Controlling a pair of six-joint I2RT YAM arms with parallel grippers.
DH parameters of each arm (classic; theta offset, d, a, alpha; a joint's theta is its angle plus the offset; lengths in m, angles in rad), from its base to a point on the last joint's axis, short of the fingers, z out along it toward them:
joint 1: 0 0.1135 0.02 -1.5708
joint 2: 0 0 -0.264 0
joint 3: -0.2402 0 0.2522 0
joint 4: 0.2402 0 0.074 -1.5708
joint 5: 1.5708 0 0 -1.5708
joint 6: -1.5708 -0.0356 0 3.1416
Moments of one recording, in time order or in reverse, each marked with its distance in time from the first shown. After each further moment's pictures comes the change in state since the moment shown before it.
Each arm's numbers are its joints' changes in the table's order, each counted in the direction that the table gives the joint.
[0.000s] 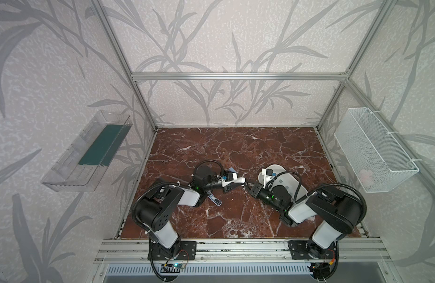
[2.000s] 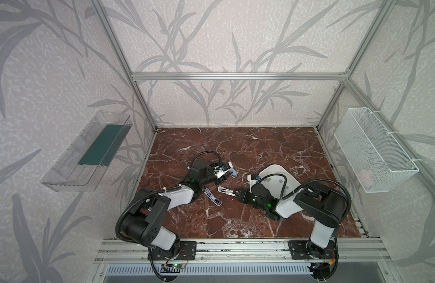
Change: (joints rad) left arm 0.082 -0.136 -0.058 0.420 -0.246 -0.176; right arm 0.105 0.113 -0.193 0.480 0.092 0.038
